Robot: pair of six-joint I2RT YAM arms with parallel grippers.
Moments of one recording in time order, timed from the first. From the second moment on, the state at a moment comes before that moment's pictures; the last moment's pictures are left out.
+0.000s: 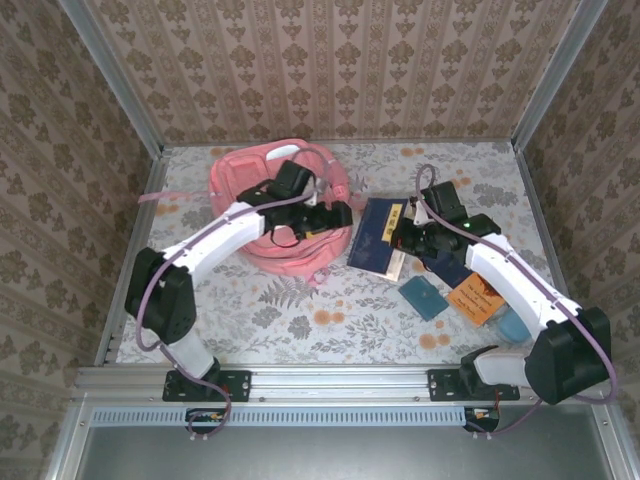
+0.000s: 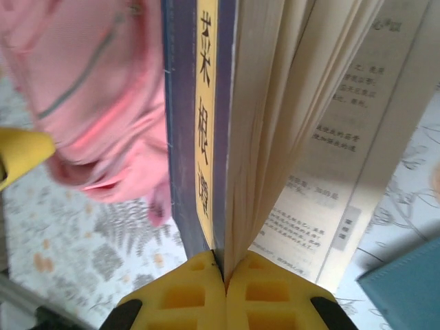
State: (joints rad) left arm -0.63 1.66 1.35 -0.57 0.43 -0.67; right arm 0.31 1.27 1.03 -0.68 -0.34 0.58
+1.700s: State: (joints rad) left arm -0.54 1.42 1.06 0.06 0.23 -1.15; right arm 0.38 1.19 0.67 0.27 -0.55 1.42
